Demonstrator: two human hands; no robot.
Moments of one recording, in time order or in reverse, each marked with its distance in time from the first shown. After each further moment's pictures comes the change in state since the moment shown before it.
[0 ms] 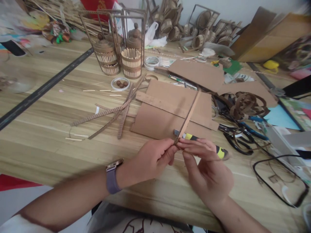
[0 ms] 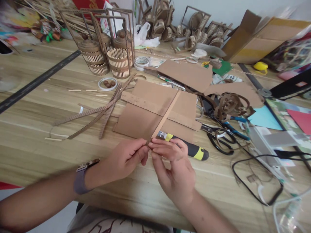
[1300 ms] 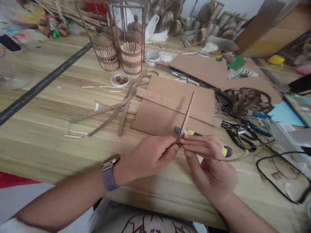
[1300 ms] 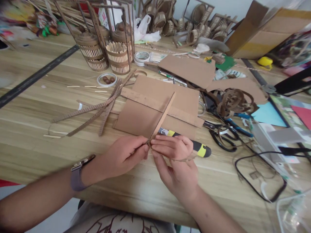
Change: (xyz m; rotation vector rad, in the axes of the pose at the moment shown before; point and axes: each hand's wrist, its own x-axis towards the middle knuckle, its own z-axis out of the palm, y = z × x) left_hand 0.000 -0.001 -0.007 0.242 -0.014 0.087; right_hand 0.008 0.000 -0.007 -0.121 -0.074 -0.125
